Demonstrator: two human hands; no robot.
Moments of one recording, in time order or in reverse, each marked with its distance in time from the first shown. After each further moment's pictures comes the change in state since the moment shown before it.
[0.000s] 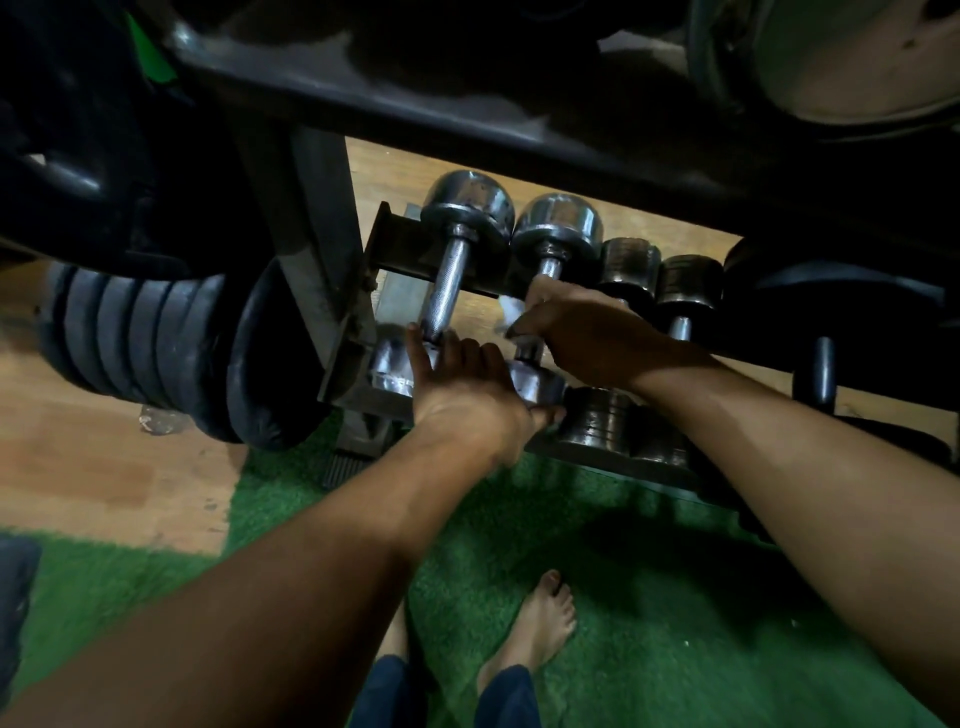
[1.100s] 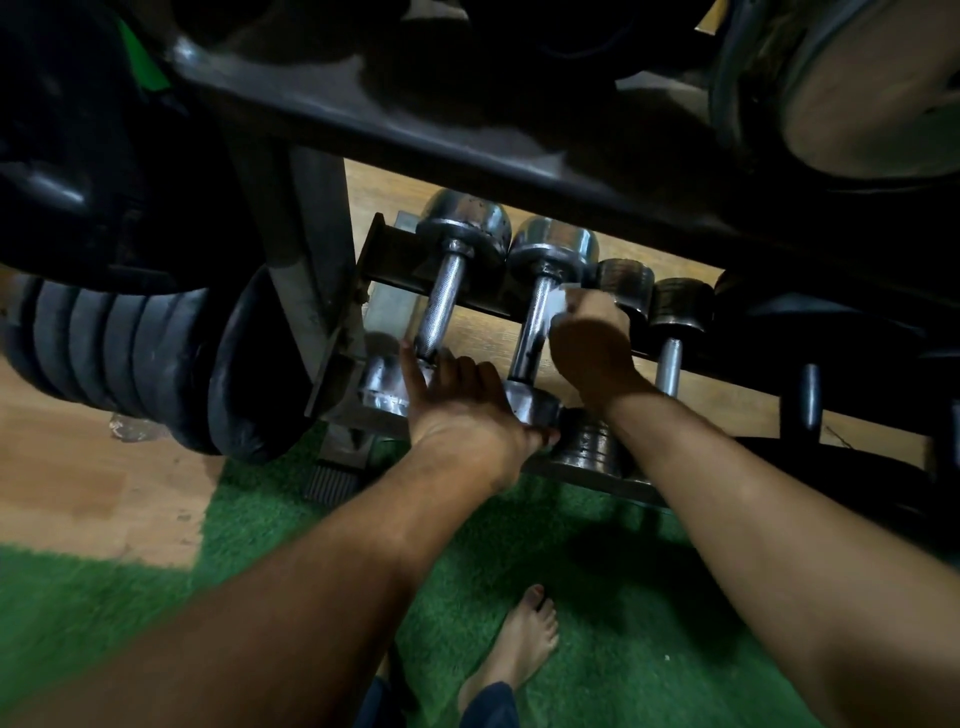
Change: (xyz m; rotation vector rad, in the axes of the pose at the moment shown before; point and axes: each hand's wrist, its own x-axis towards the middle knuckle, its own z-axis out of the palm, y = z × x) left_hand 0.004 0.002 -0.001 -0.014 -0.032 -0.023; right_hand 0.016 -0.016 0.008 0.501 0.371 0.707
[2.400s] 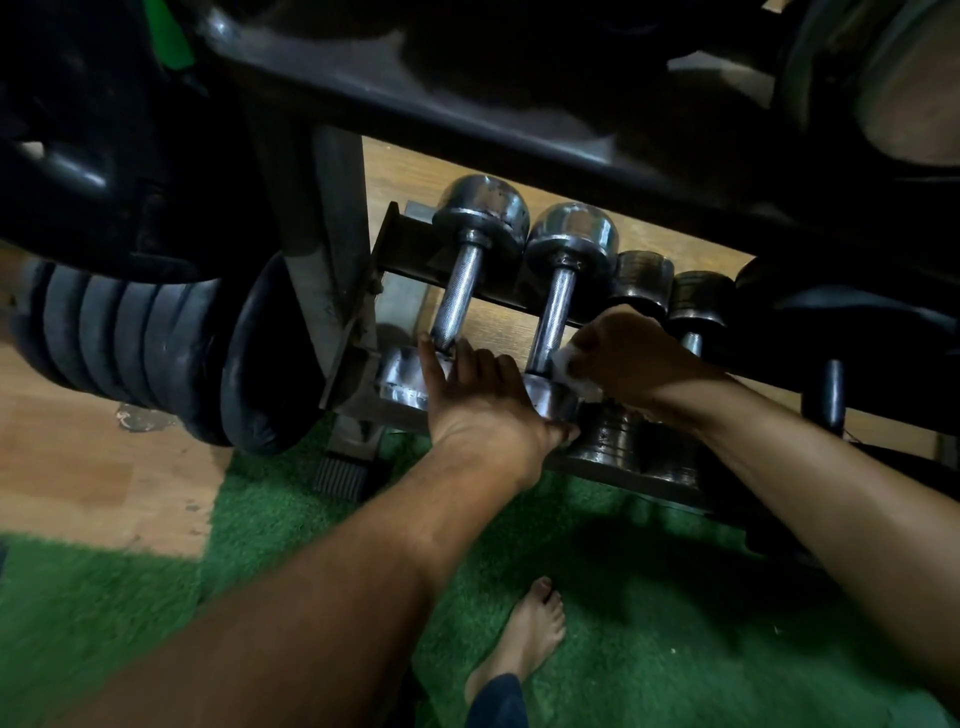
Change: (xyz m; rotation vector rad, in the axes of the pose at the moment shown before) left_hand 0.001 -0.002 0.005 -0.025 0.046 0.025; right_hand -0.014 0.008 -0.034 -0.384 -0.373 -0.196
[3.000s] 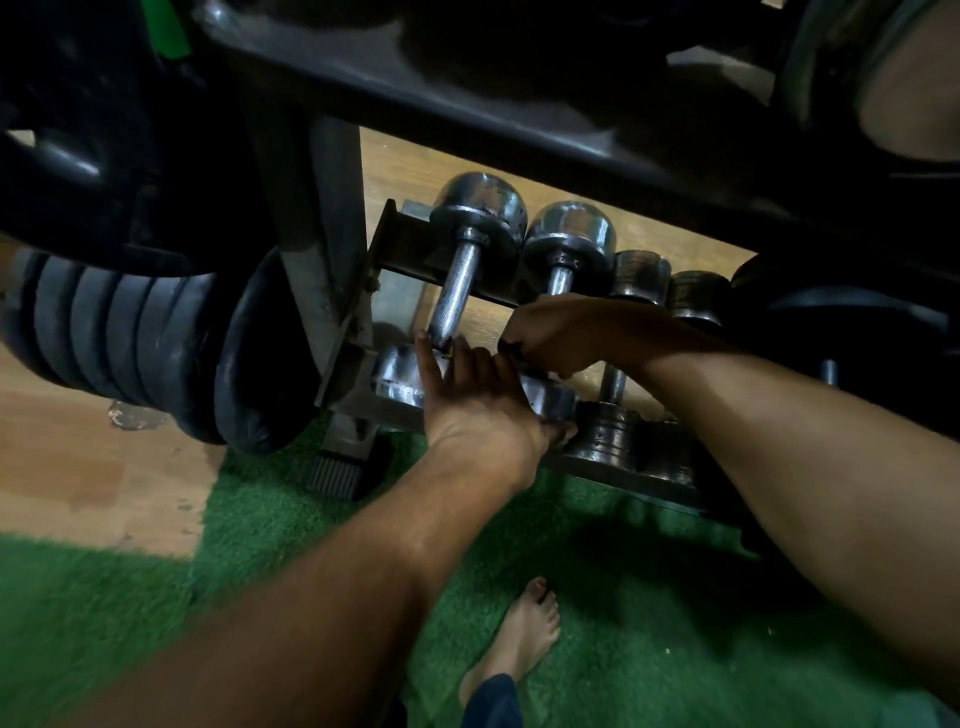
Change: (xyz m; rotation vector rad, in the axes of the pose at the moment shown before) left_hand -0.001 0.000 0.009 -0.010 0.085 0.000; right_hand 0.033 -0.054 -0.012 -0.565 -0.472 -0.386
